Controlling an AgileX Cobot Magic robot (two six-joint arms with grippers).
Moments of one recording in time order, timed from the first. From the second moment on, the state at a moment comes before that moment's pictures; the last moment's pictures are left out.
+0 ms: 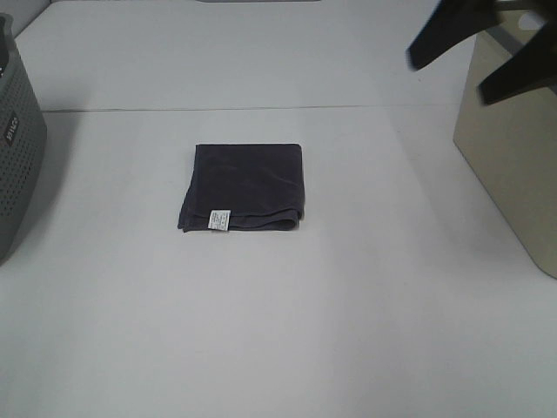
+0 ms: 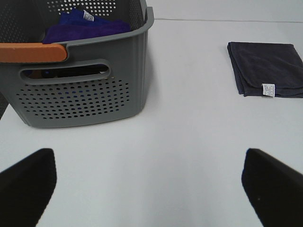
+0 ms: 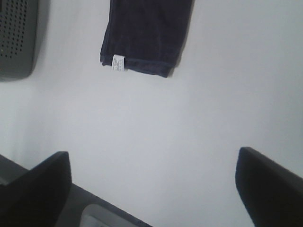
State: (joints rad) left arm 0.05 -0.01 -0.51 -0.06 1.05 -0.01; right arm 0.11 1.55 -1.34 0.59 1.08 -0.20
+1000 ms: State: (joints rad) left arm 0.05 -0.01 -0.51 -0.06 1.05 -0.01; right arm 0.23 2.47 -1.97 0.71 1.03 -0.24
